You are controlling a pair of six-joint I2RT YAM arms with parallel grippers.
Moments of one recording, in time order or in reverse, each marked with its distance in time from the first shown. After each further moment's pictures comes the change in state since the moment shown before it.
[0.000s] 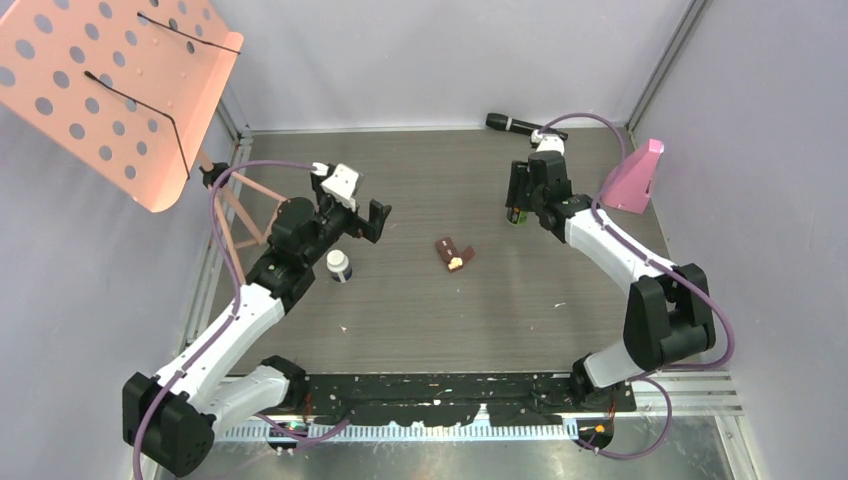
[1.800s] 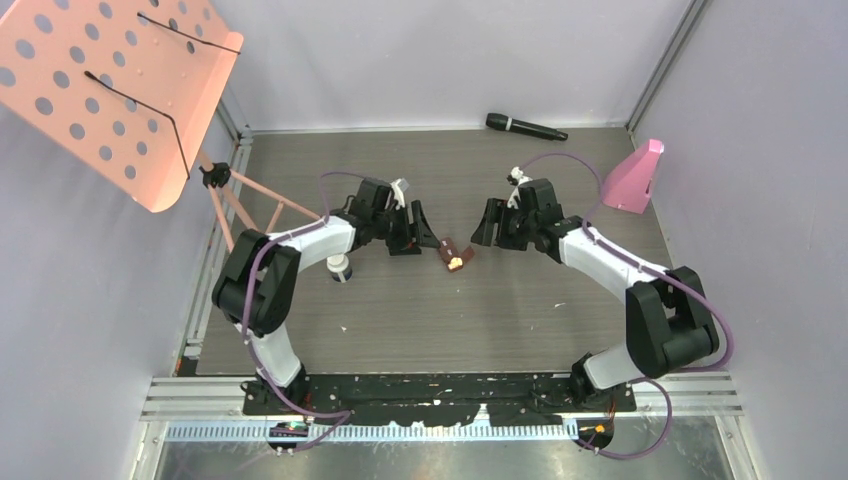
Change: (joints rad) left arm -0.020 0.764 0.303 -0.248 0.387 -0.781; right arm 0.042 -0.036 -0.194 -0.010 -0.455 0.200
